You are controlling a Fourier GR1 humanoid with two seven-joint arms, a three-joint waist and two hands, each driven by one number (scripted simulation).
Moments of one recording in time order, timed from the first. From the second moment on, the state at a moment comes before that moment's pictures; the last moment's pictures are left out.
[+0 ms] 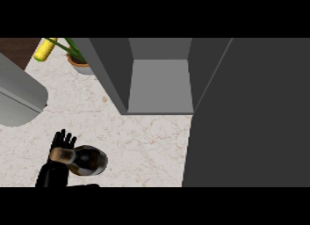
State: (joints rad) left arm 0.21 0.10 -0.01 -1.31 0.31 -0.09 -0.50; right arm -0.09 -0.08 0.13 -2.50 -0.07 0.05 0.68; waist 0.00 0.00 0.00
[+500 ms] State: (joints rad) left arm 0.17 0.06 0.00 -1.19 0.30 -0.12 -0.58; right arm -0.13 -0.10 0.10 -2.50 -0.07 0.05 0.70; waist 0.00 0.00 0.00
